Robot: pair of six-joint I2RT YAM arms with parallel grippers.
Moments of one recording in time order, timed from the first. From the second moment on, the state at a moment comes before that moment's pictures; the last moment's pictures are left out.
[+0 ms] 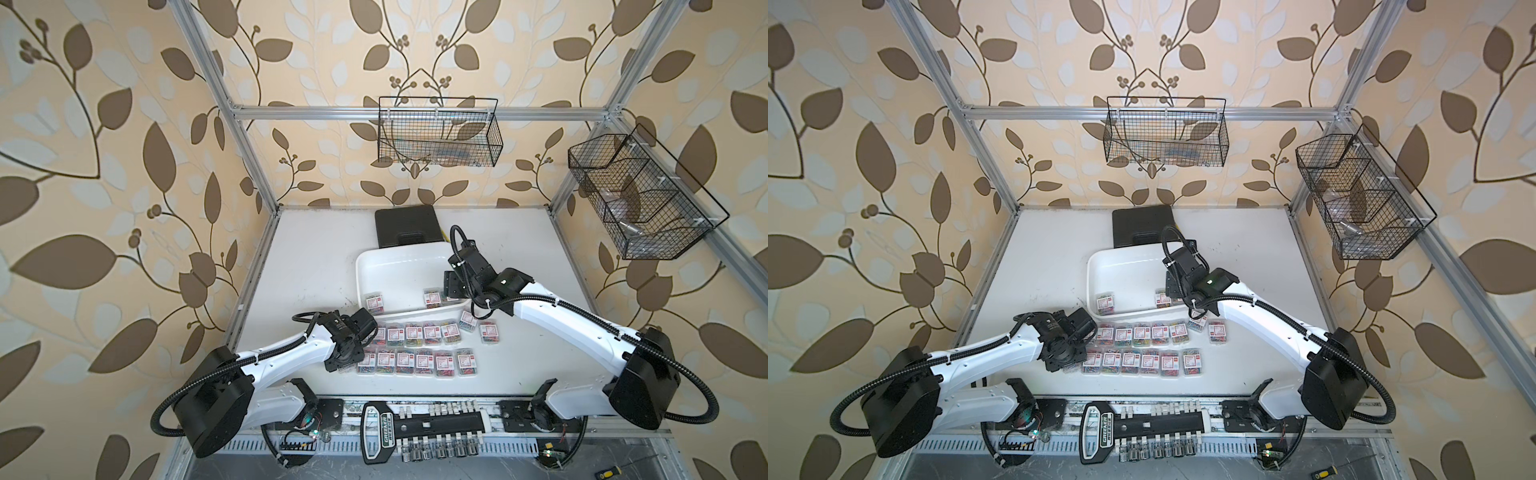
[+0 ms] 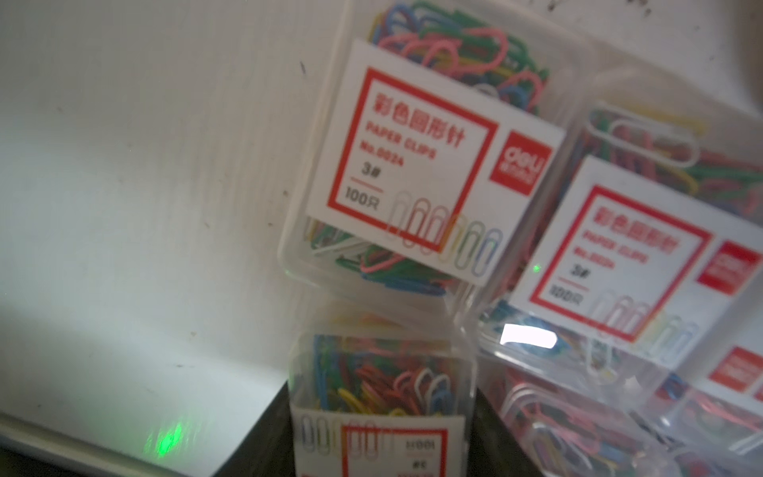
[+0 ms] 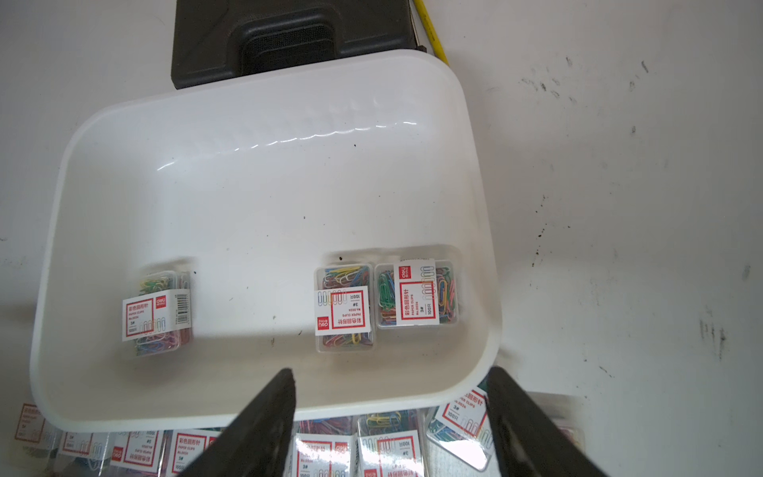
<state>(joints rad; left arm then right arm) -0.73 1.19 0.55 -0.86 -0.16 -1.11 0.69 1.40 1.12 -0.68 0.36 0.65</state>
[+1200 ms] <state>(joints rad) -0.73 1.02 0.50 -0.81 -0.14 -1.20 0.62 1.49 1.12 -0.68 0.26 0.65</state>
